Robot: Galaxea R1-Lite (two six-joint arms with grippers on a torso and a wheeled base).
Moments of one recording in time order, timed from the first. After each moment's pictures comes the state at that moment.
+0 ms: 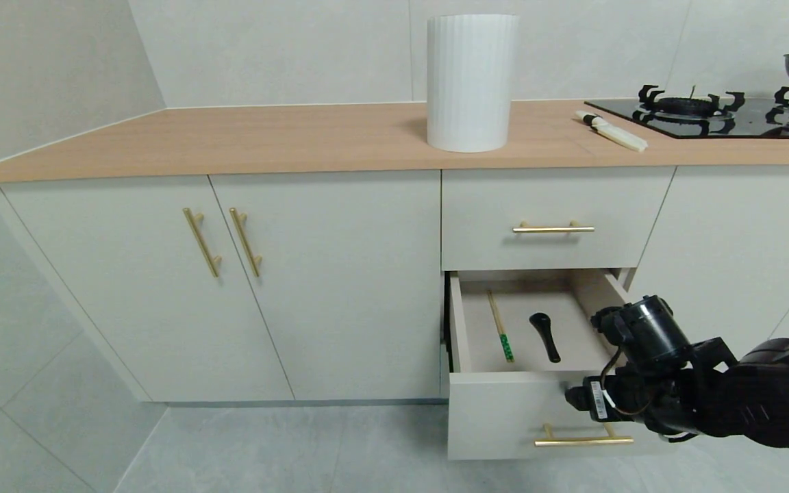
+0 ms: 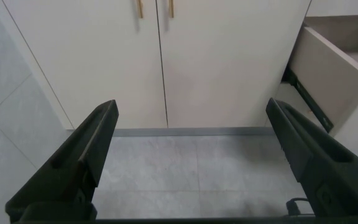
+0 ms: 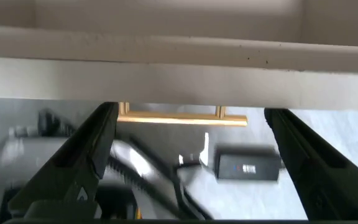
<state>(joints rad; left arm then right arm) 0.00 0.00 0.00 0.00 0.00 0.01 0.46 1.85 -0.72 -0.22 -0.33 0.33</state>
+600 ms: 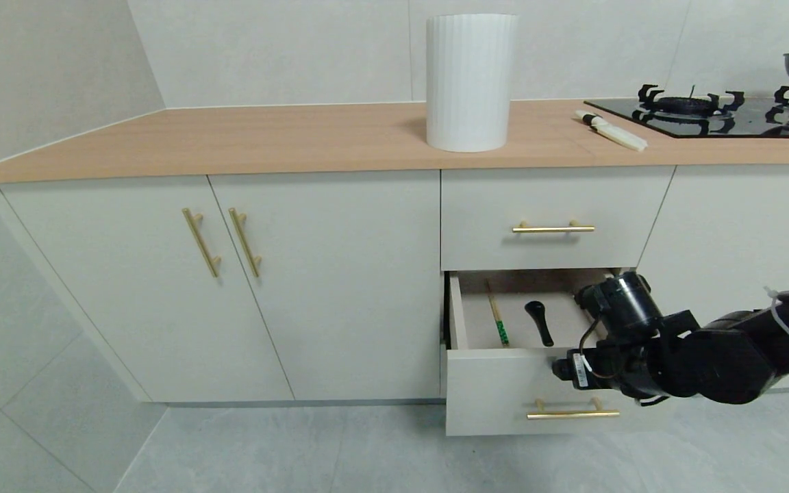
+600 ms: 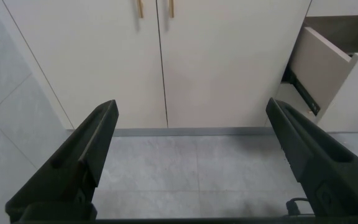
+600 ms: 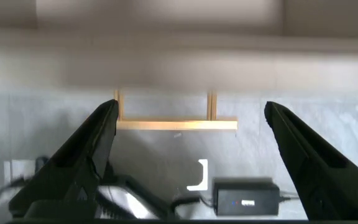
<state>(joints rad) 0.00 0.00 0.00 0.00 0.00 0.01 0.42 1.95 -0.89 -0.21 -0.32 0.27</state>
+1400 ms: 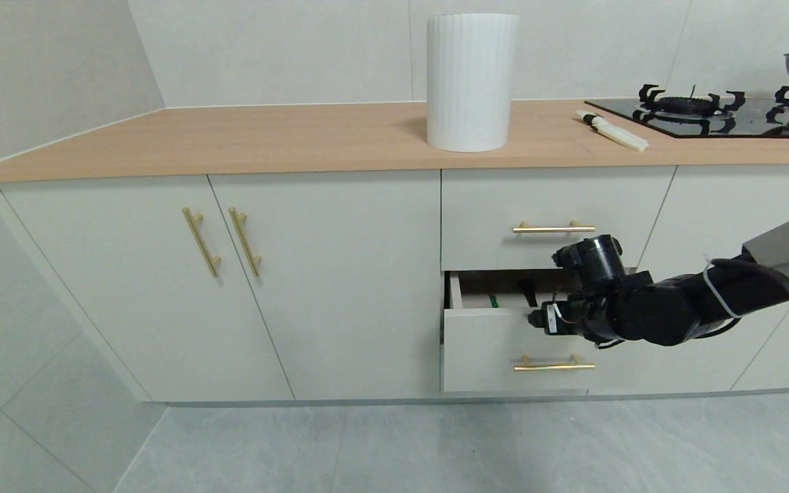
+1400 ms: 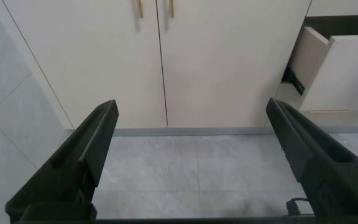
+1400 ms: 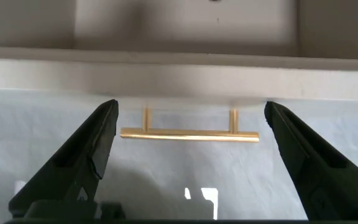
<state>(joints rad) 0.00 0.00 0.00 0.00 0.00 0.01 0.36 2.13 -1.21 -0.21 -0.27 0.22</state>
